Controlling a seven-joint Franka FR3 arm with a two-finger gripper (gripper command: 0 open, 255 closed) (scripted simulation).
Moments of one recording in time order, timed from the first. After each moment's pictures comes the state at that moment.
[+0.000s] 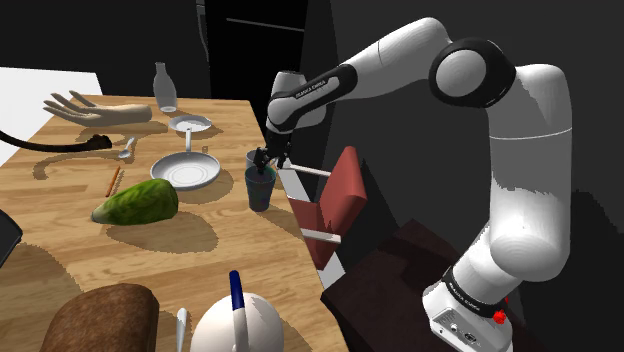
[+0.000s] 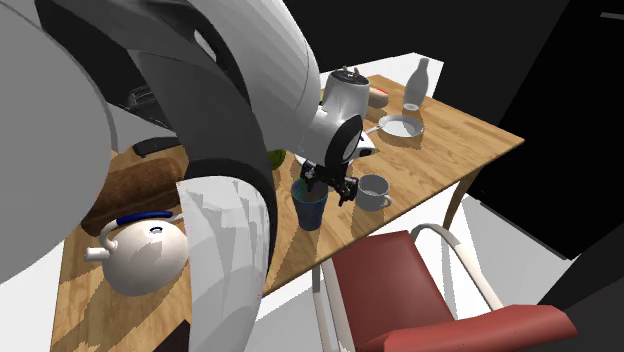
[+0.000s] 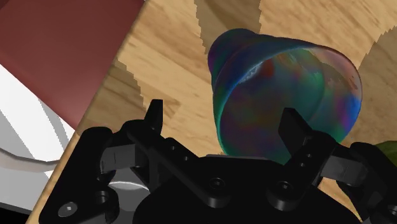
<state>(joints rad) 0.09 0.54 0.11 -1.76 0.08 2.34 -0.01</state>
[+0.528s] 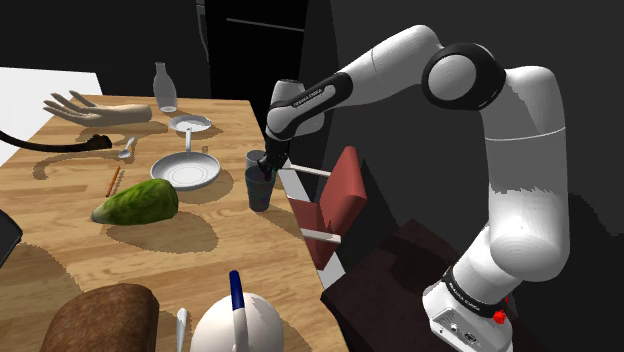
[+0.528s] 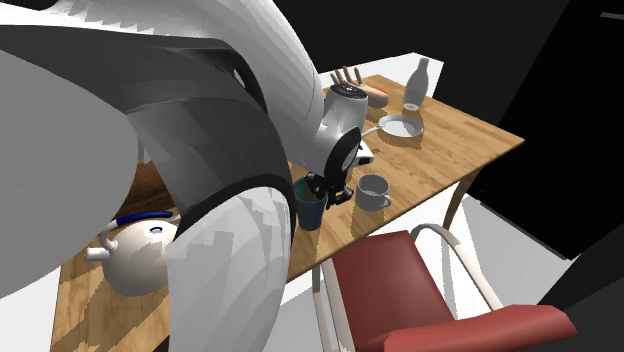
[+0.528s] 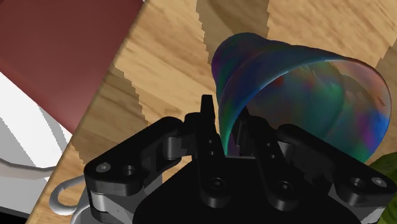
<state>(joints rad) 0.09 0.58 0.11 -1.76 0.08 2.38 -0.02</state>
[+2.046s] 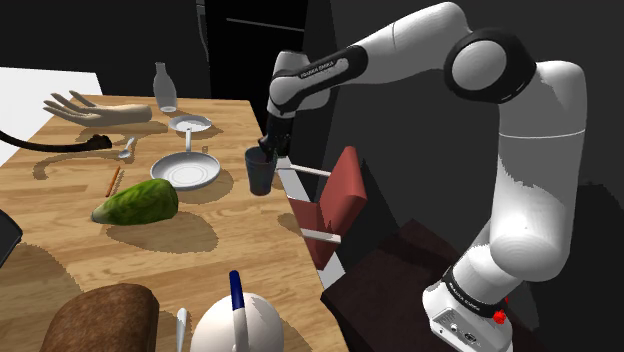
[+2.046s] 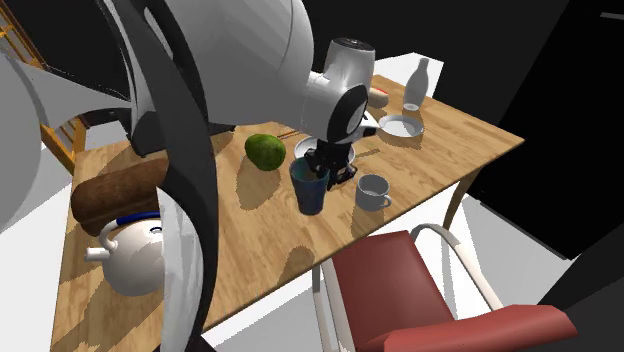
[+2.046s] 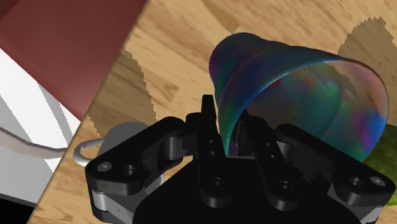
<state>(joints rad) 0.09 0.46 0.11 -1.73 0.08 2.23 -0.01</state>
